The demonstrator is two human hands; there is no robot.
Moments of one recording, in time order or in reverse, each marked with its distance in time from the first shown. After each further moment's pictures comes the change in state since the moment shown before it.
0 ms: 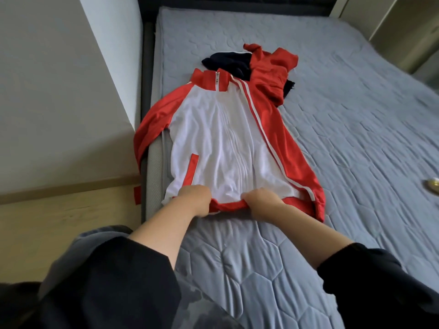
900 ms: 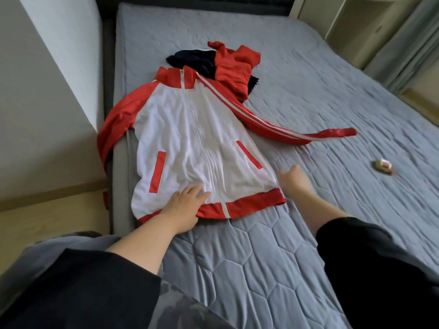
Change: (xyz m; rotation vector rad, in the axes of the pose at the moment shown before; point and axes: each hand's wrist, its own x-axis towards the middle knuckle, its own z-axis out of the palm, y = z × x) left_hand -0.008 0.044 0.038 -0.005 0.231 0.266; right_hand -0.051 0.129 0.028 0.819 0.374 1.001
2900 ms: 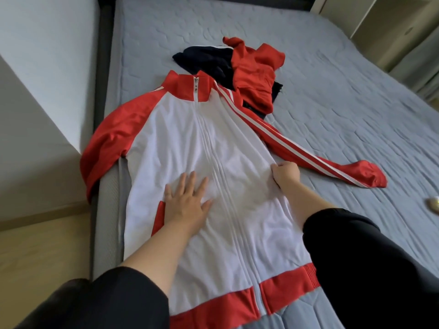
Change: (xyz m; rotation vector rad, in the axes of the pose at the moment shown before) left_hand 0.135 -0.086 0.016 -0.072 0.107 -0.343; right_hand 0.124 -0.124 0.080 0.278 -0.019 0.018
